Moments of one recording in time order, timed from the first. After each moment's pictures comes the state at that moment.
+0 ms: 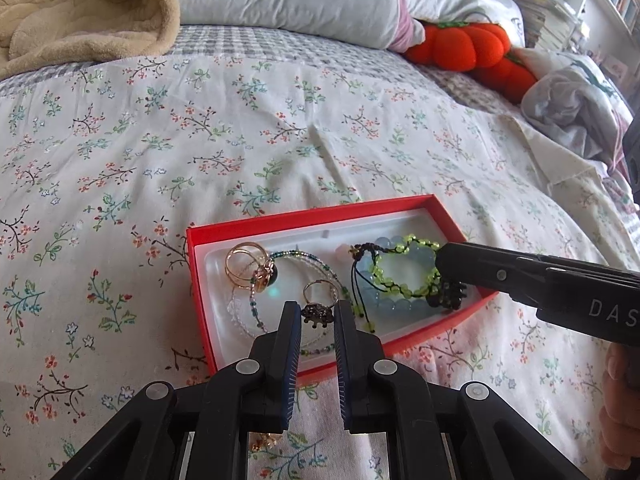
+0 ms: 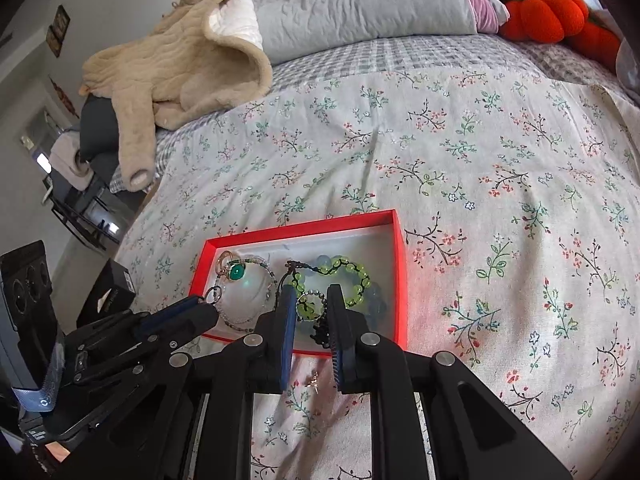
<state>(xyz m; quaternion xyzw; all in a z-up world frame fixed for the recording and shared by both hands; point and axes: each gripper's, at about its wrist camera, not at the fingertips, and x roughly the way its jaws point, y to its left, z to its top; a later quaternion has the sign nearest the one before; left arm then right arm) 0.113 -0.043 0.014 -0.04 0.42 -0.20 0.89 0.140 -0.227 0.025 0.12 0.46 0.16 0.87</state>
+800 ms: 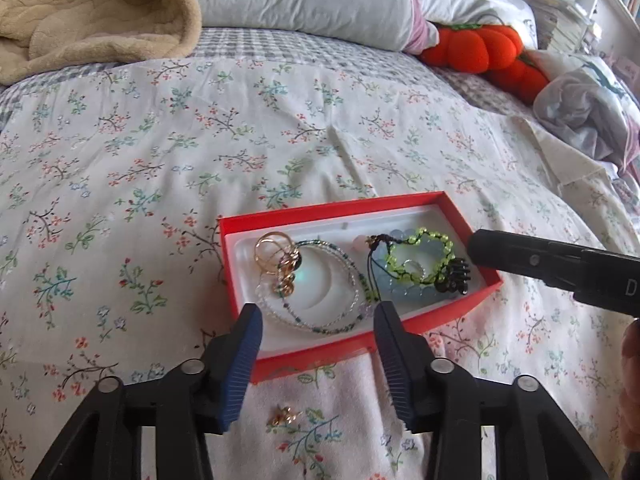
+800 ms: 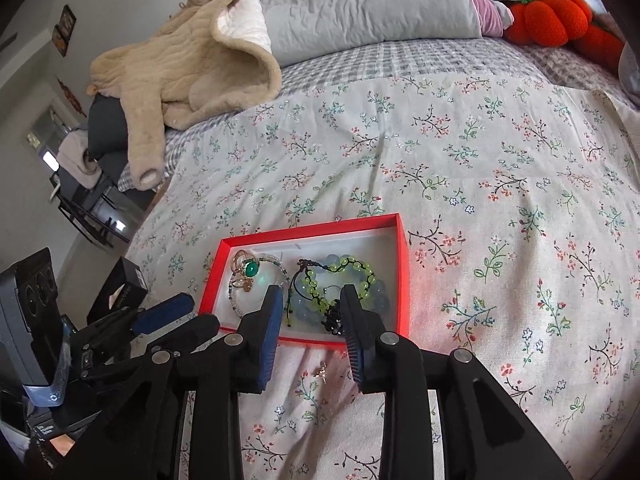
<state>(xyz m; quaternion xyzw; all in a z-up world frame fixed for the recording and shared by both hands) 0.096 -0.030 0.025 -0.03 0.42 -0.17 0.89 0.128 -0.233 0.041 0.12 0.45 0.18 0.87</state>
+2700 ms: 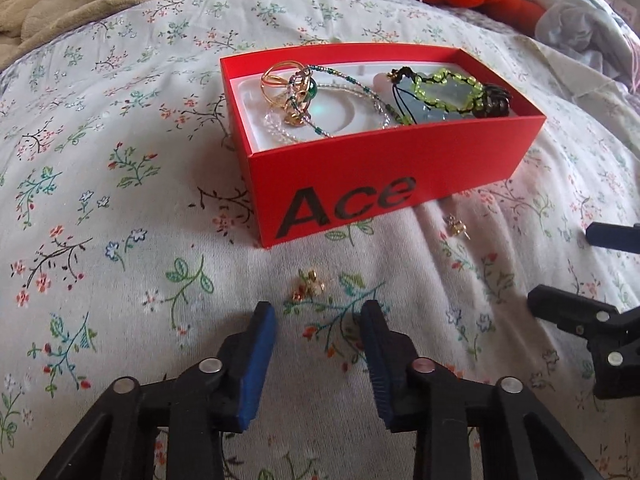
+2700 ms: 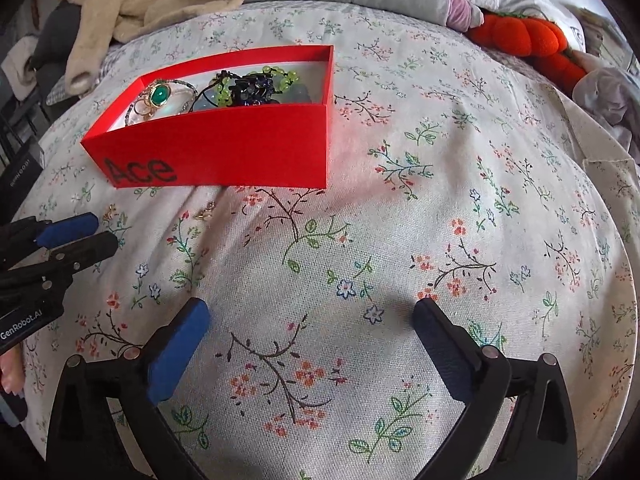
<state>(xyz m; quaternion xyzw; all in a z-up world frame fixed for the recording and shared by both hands) 0.062 -0.030 -0.053 0.03 0.45 -0.18 0.88 0.053 -0.229 -0.052 -0.05 0.49 0.05 0.87</state>
